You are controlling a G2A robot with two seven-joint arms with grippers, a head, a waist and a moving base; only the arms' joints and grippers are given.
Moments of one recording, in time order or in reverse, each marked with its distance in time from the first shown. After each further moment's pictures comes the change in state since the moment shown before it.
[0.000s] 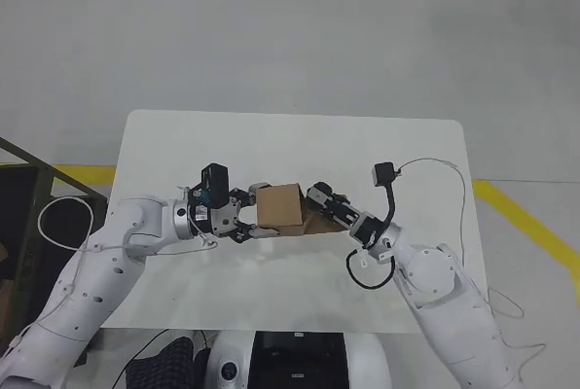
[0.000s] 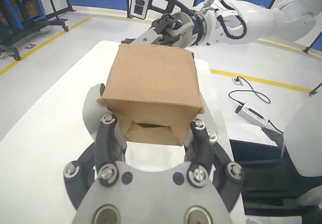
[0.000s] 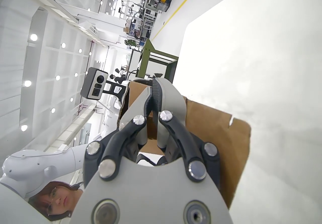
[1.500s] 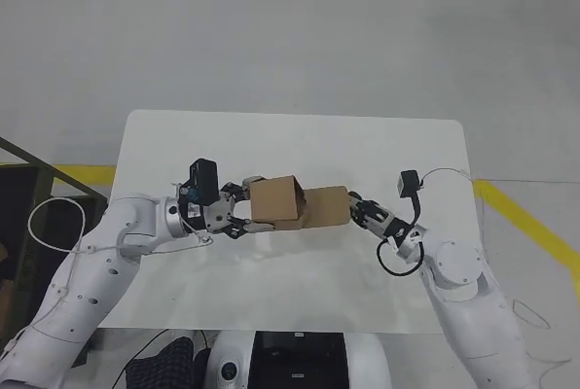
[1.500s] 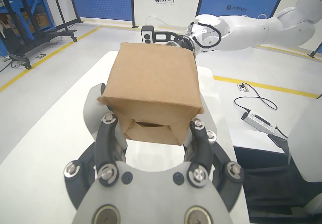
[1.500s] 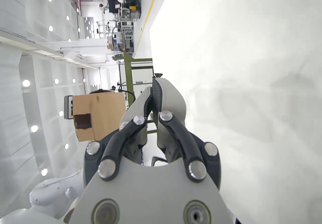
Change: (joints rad) left arm 0.020 0.002 -0.043 -0.017 0.019 0.000 0.063; right arm -0.027 0.028 0.140 0.106 0.175 0.178 0.142
